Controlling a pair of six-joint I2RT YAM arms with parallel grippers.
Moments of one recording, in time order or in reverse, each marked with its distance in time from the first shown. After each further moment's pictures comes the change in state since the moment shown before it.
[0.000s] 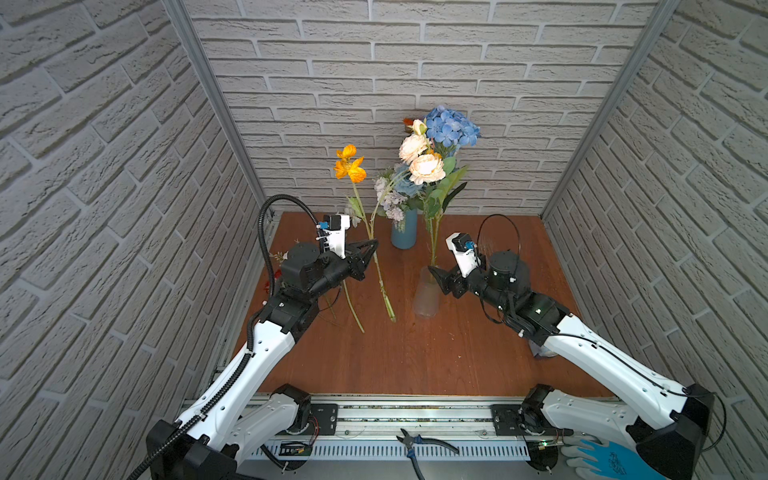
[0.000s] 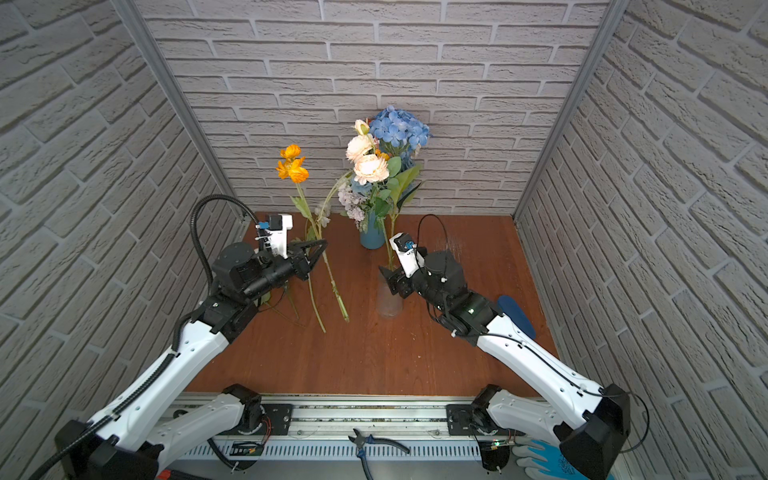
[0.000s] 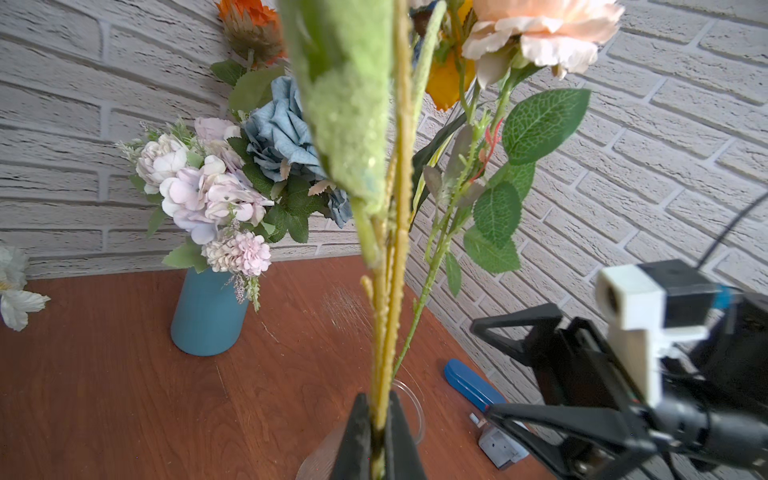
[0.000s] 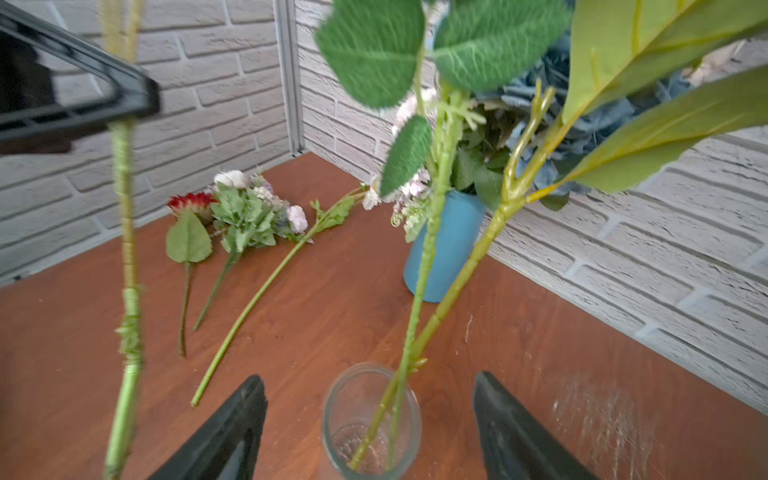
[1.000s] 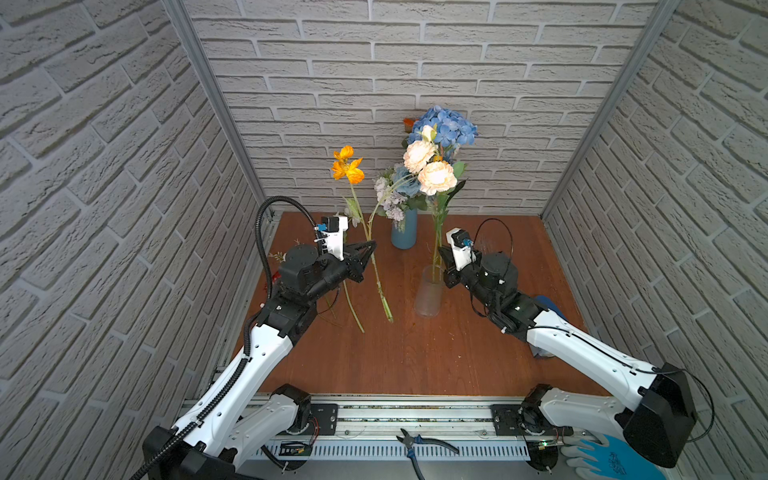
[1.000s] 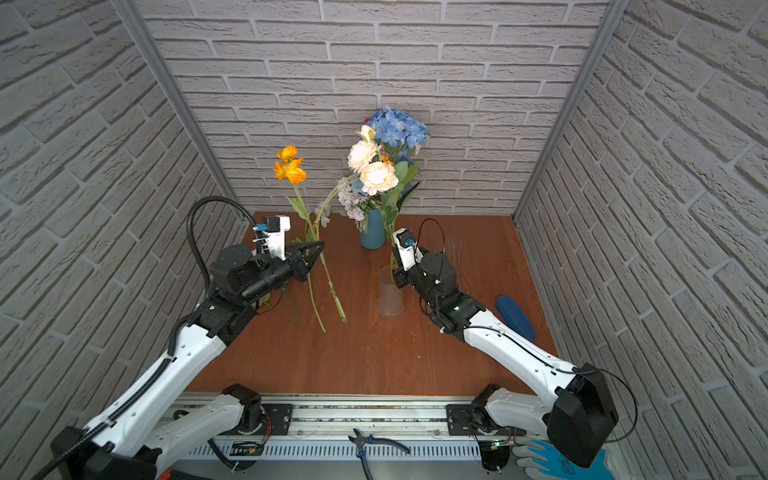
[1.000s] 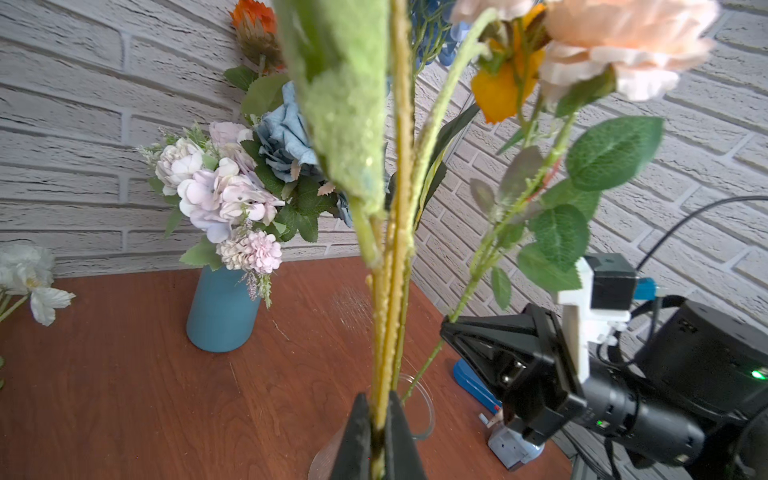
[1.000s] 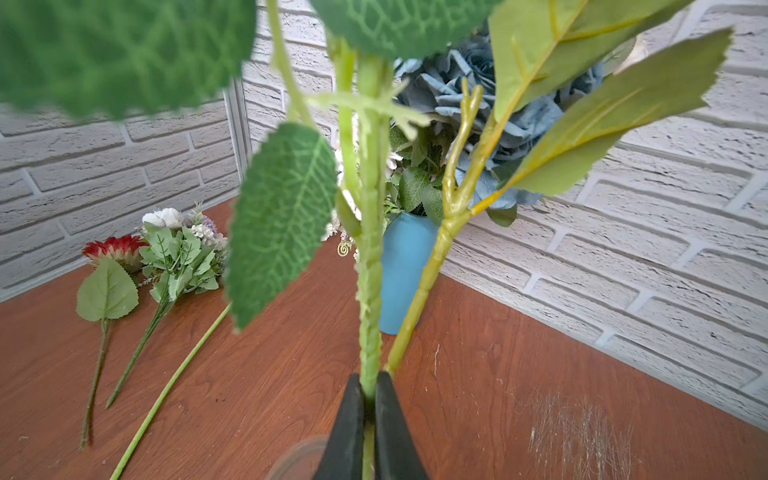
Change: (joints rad) left arm -0.005 -0.024 -0.003 -0.043 -0.053 0.024; right arm -0.029 0.034 -0.140 0.325 0.090 0.000
